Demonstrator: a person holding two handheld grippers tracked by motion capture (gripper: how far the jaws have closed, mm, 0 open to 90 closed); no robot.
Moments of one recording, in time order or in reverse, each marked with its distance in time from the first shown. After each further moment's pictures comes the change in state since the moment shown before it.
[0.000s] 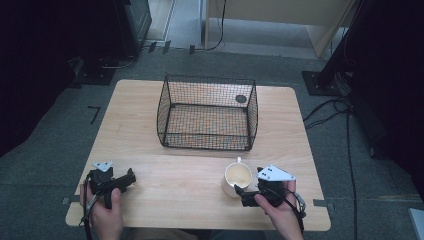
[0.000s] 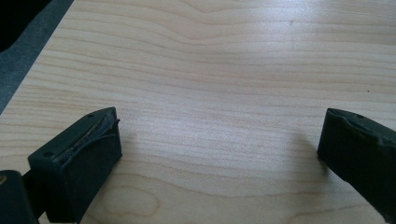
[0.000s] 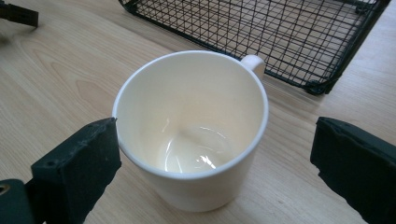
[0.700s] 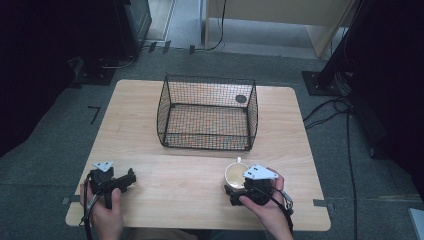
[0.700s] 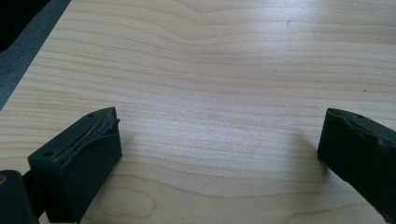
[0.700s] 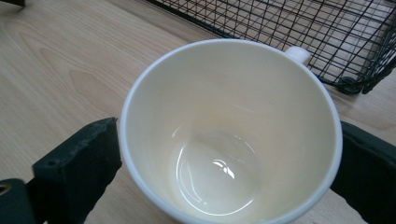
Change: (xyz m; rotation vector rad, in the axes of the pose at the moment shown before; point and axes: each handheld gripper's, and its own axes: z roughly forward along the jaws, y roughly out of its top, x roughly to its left) left arm -0.001 0.000 0.000 0.003 -0.005 0.007; right arm 0.016 0.001 0.028 0.048 -0.020 -0.025
